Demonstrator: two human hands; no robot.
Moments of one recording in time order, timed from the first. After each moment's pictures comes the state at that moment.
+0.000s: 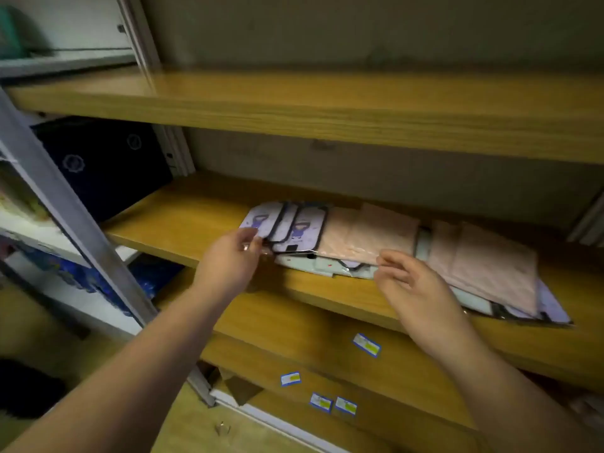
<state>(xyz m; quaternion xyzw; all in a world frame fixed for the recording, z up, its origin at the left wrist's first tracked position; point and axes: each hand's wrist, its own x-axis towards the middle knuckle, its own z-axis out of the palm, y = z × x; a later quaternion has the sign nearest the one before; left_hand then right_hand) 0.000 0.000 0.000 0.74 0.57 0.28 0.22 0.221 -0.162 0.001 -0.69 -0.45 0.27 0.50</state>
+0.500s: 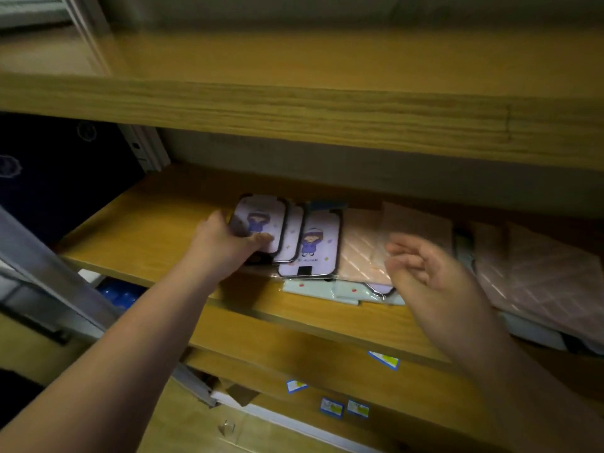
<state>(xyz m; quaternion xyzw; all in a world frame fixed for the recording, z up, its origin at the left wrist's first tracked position) 0.003 0.113 -0.012 0.67 0.62 0.25 0.32 0.216 -0.097 0.006 -0.70 -0.42 0.25 0.51</state>
